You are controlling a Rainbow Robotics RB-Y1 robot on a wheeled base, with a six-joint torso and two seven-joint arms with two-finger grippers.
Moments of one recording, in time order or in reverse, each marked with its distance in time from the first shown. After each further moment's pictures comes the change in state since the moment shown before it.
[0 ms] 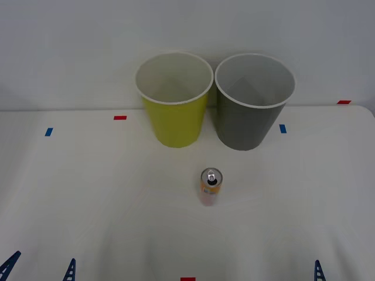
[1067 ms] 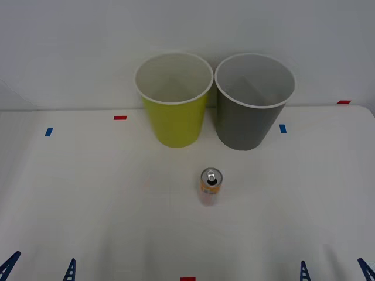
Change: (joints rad) right arm -0.066 -0.009 0.070 0.080 -0.005 -0.036 0.014; left arm 0.000 0.000 0.000 0.000 0.000 0.000 0.000
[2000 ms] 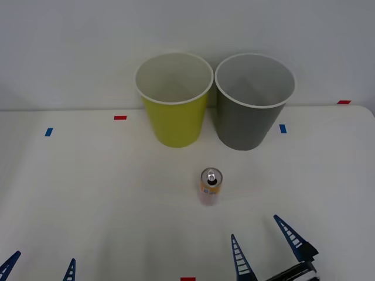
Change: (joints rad) right arm -0.397 -0.137 0.285 0.113 -0.043 0.060 0.030; left arm 0.000 0.000 0.000 0.000 0.000 0.000 0.000
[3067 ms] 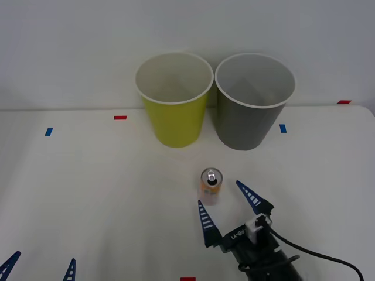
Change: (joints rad) right arm -0.245 0.095 0.044 -0.002 -0.020 0.306 -0.002; left arm 0.000 0.000 0.000 0.000 0.000 0.000 0.000
